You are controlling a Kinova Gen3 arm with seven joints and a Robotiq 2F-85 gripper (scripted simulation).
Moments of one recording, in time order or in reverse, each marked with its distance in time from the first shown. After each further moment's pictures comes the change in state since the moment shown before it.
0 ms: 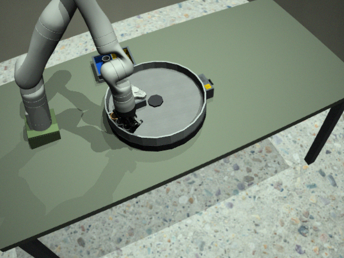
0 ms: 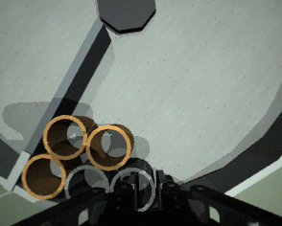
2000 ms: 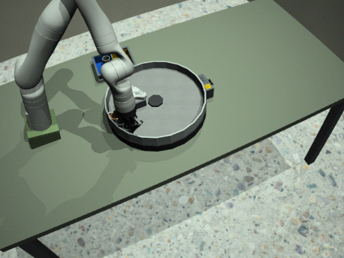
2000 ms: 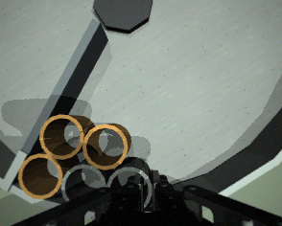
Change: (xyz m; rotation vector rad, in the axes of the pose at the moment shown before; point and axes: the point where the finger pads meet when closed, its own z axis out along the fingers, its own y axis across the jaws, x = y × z) arm -0.001 0.003 0.000 -0.005 -0.001 0.002
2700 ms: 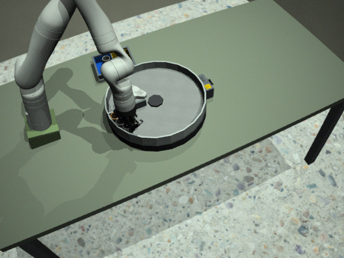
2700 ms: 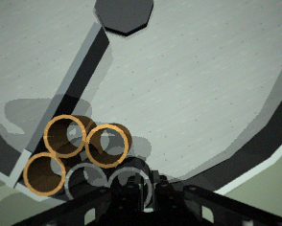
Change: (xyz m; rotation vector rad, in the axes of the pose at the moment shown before) arm 0.000 0.000 -0.005 0.007 -0.001 0.000
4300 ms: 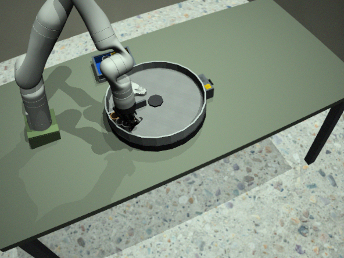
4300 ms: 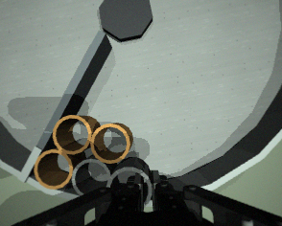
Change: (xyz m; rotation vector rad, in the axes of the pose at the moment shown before) arm 0.000 0.000 -0.015 0.001 0.000 0.000
